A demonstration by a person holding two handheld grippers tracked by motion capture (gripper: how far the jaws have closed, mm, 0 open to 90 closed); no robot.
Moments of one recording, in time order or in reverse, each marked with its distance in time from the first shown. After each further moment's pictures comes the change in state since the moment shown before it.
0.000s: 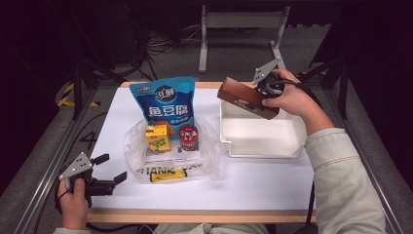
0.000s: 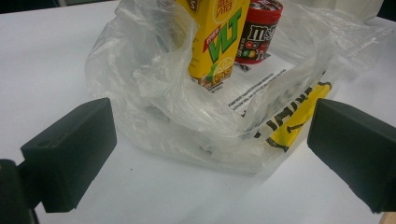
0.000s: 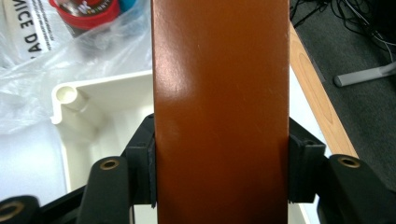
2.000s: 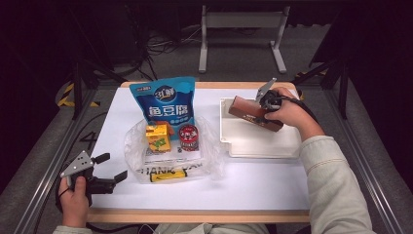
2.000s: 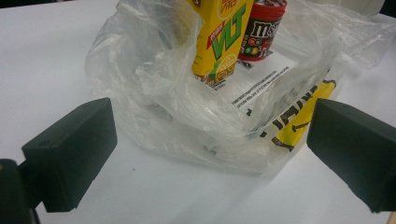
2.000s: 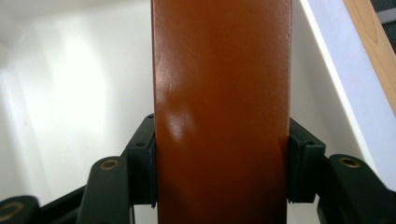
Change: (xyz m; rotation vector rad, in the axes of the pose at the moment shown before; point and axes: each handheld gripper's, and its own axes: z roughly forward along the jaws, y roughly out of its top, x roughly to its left) left arm 0.004 0.000 0.003 0.011 -0.007 -0.006; right arm -0.014 -0.068 0.066 0.167 0.005 0.050
